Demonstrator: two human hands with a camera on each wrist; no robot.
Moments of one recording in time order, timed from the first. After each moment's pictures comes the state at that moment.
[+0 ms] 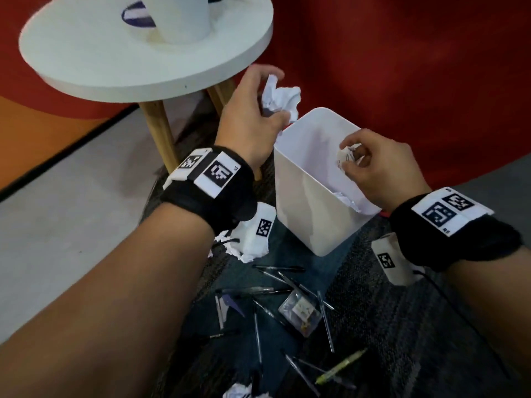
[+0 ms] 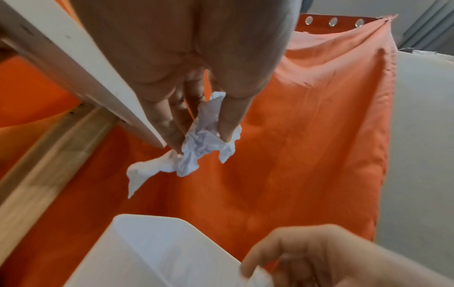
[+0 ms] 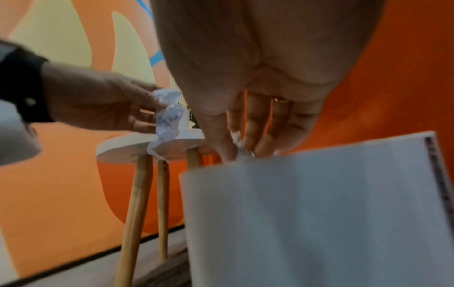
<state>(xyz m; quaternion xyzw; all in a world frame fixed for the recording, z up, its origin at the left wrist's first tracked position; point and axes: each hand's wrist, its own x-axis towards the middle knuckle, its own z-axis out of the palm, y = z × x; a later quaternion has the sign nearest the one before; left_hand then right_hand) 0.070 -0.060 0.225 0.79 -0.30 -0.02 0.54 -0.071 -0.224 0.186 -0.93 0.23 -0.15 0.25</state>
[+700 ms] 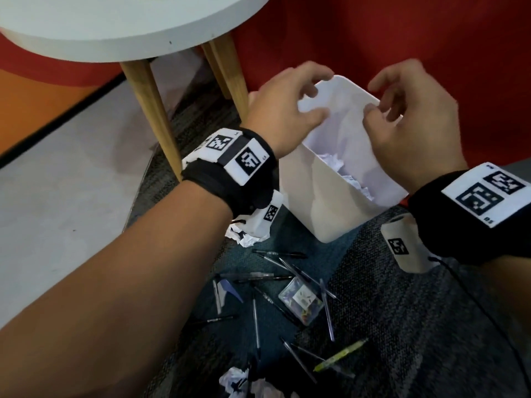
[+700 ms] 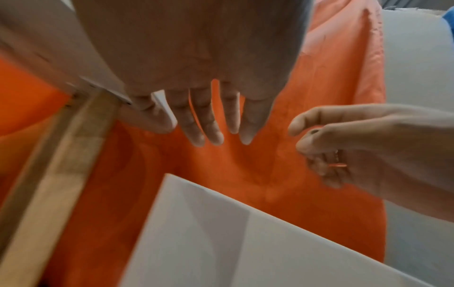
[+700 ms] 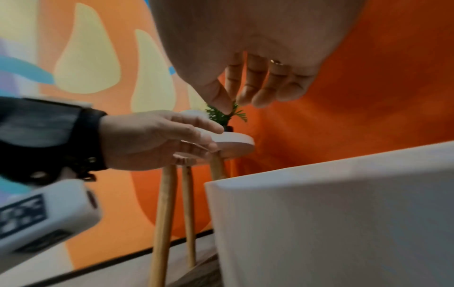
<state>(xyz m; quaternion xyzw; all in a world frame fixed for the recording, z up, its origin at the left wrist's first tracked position) 0.077 -0.092 0.185 0.82 -0.39 -0.05 0.41 -0.054 -0.222 0.196 -0.90 0.18 -0.30 0.25</state>
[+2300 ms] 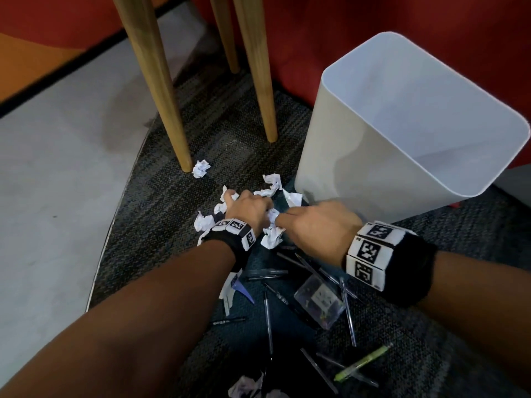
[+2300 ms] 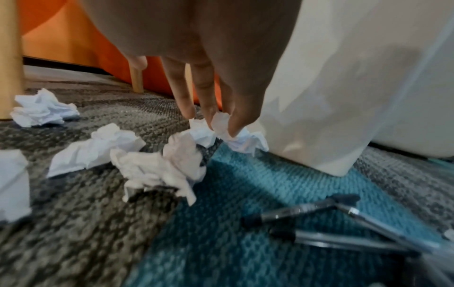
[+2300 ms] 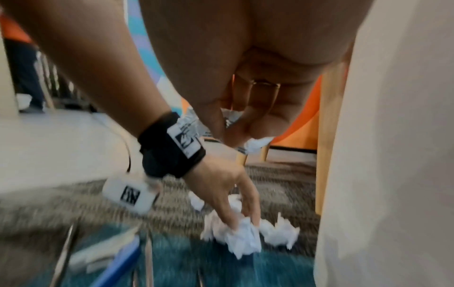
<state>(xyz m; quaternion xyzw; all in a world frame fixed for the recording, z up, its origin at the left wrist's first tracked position) 0.080 -0.002 -0.070 0.91 -0.35 -0.21 0.01 -0.039 -0.115 0.053 -0.98 -0.12 0.14 0.04</state>
